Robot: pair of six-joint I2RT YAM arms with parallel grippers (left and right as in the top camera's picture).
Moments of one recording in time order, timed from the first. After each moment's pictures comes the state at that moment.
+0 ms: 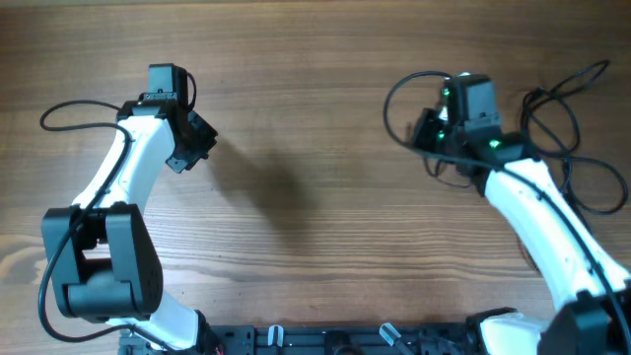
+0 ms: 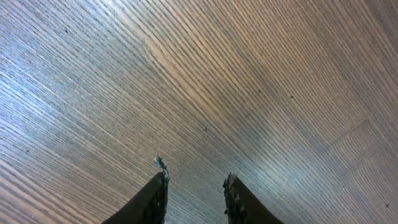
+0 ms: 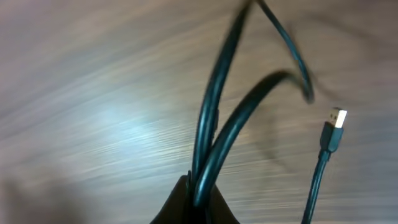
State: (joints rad) left arm 0.02 1.77 1.21 -0.78 -0.03 -0.78; right arm 0.20 1.47 1.04 -0.55 -0.01 0.55
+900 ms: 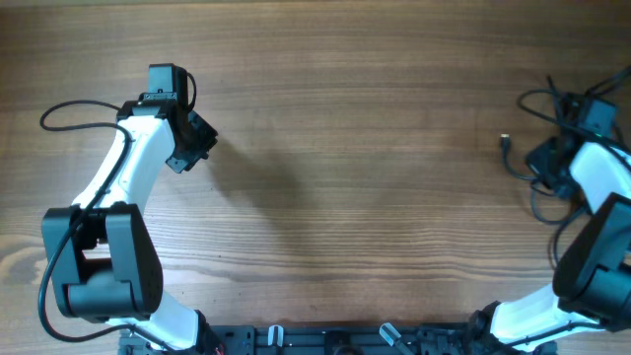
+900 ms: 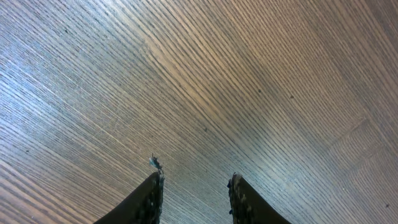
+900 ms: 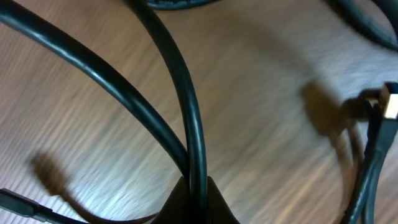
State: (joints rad) left arm 0.02 1.77 1.21 -0.78 -0.03 -0.78; right arm -0.45 1.76 1.04 -0.54 0.15 0.52
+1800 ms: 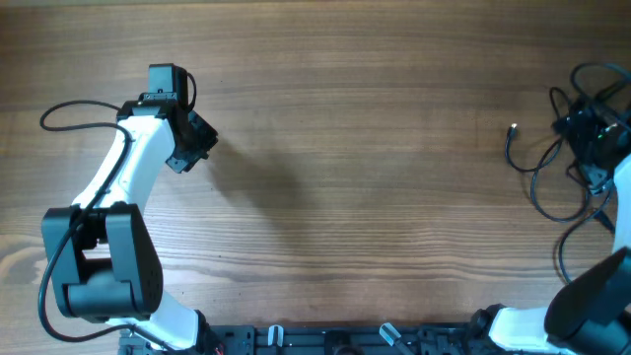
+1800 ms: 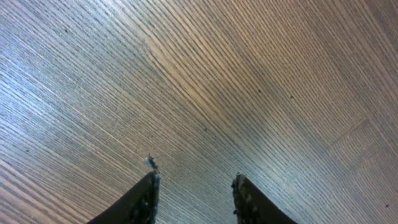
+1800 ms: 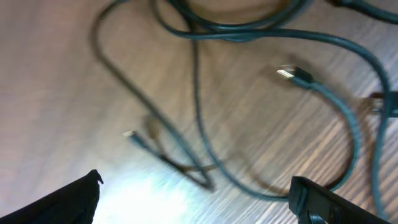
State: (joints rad) left arm 0.02 1.77 1.21 -0.78 -0.03 -0.79; right arm -0.54 1.58 1.20 -0.74 -0.09 0.54
